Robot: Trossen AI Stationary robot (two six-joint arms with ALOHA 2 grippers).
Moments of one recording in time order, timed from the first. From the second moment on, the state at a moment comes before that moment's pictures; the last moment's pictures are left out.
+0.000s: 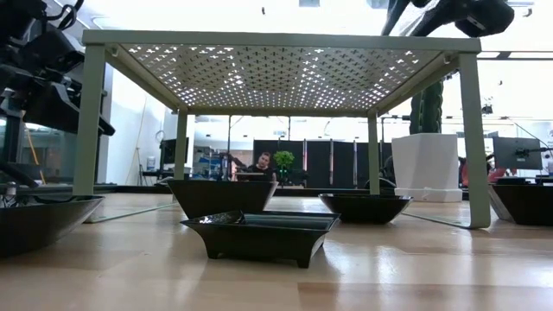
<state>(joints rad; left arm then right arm) -0.24 0.11 0.19 -0.62 -0.42 -0.03 0.35 1.36 1.24 -0.96 0.50 1.74</state>
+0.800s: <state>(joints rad) -0.24 0.11 0.19 -0.62 -0.40 -0.03 0.41 1.21 1.23 -1.45 0.46 1.30</state>
